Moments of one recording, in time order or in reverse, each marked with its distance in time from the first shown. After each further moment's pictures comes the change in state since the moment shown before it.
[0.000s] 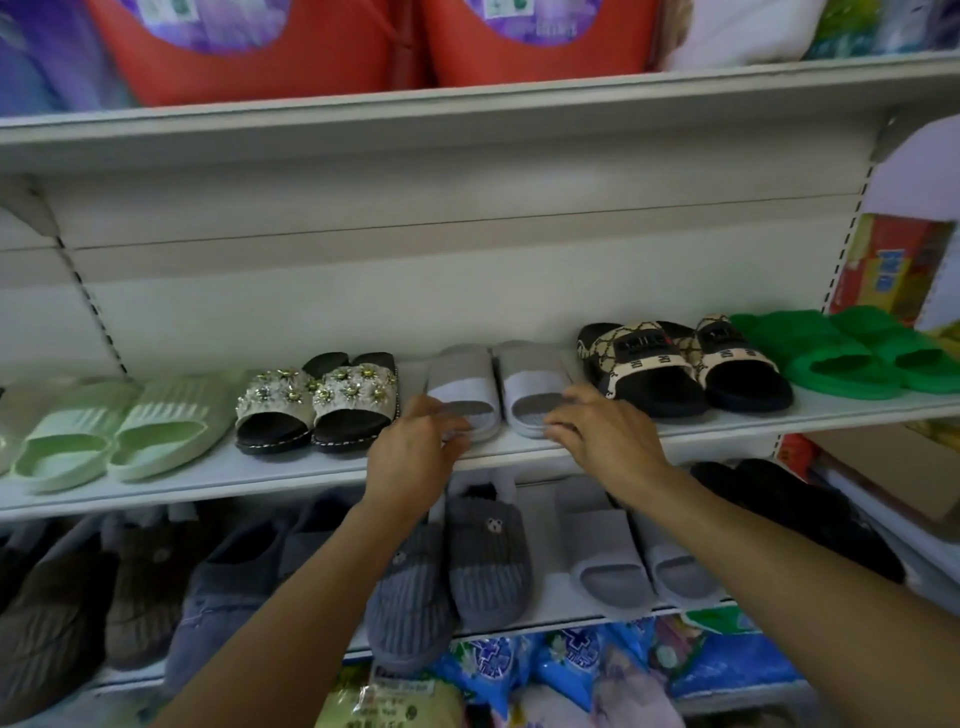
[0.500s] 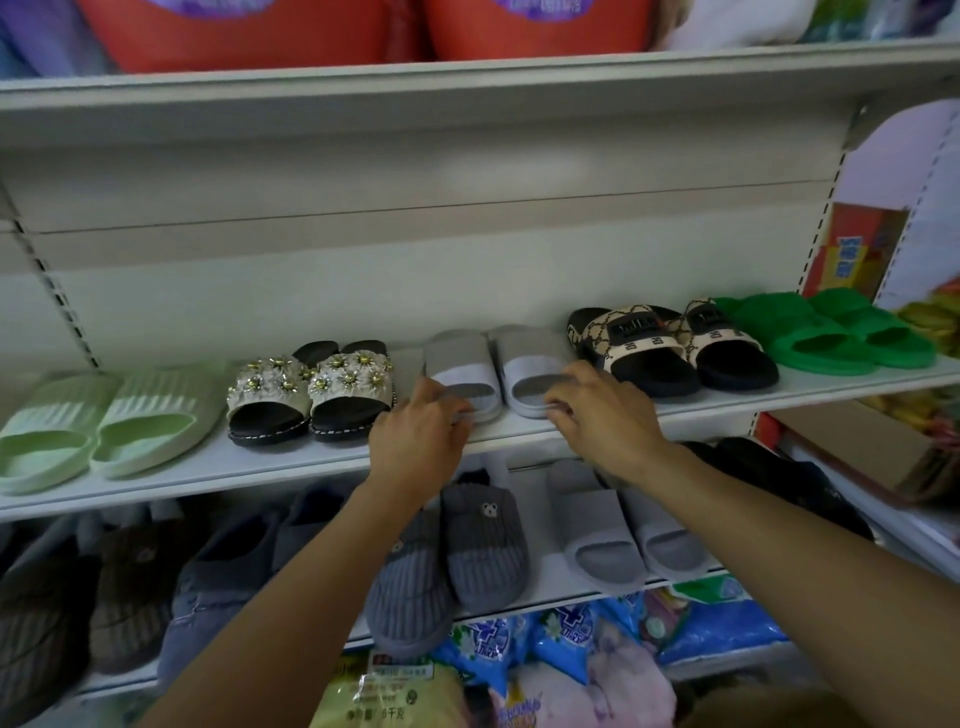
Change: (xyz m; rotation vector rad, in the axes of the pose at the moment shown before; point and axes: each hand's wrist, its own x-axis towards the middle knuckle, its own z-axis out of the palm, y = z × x) left_hand 0.002 -0.004 0.003 0.128 0.012 0.099; right_hand -0.001 -0.007 0.001 -0.092 0.001 0.033
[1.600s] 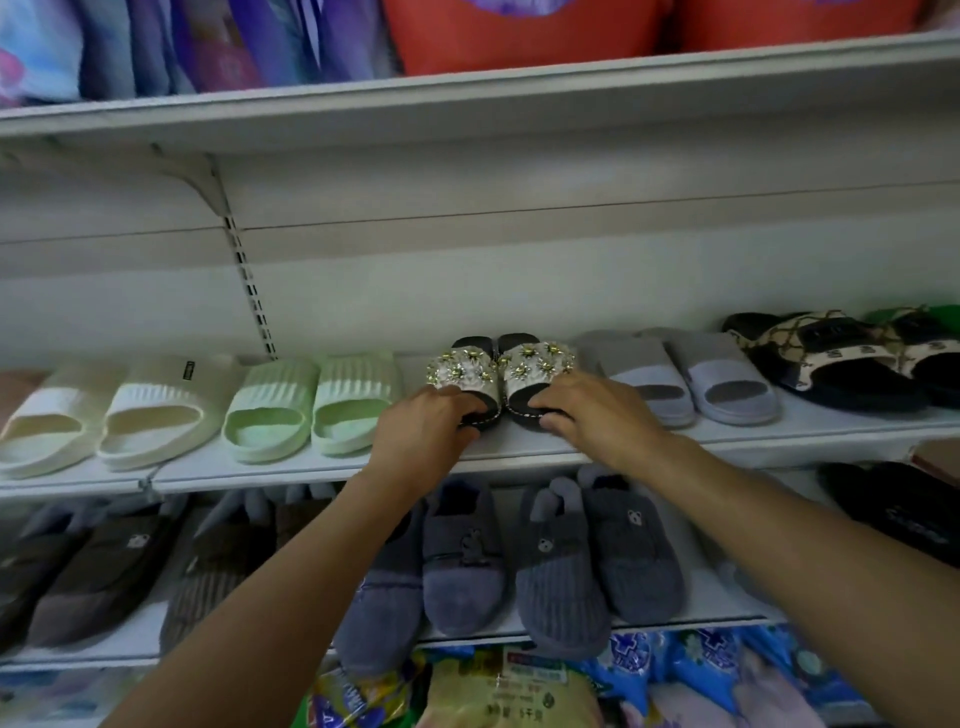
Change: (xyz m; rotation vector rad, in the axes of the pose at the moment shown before) left_hand -0.035 -0.179 -0.074 0.053 -0.029 0.047; right_hand 0.070 -0.188 0.028 0.162 -0.058 -0.271
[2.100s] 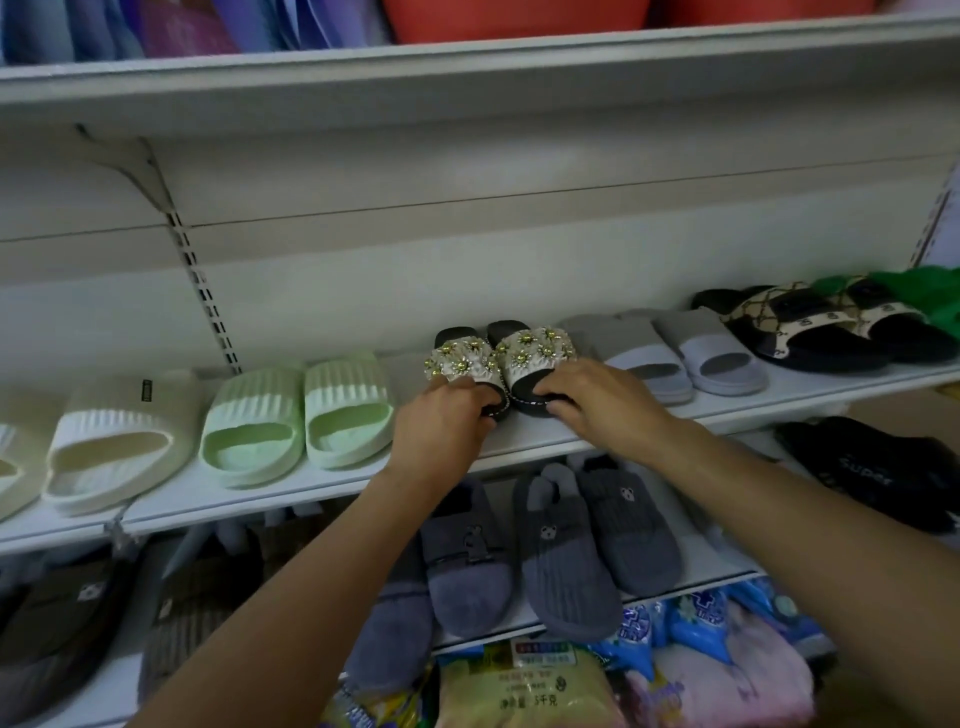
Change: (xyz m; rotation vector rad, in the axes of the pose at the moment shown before) left_hand 0.014 -0.013 0.014 -0.061 0.034 0.135; right_hand 0.002 -0.015 0.007 -0.016 0.018 0.123
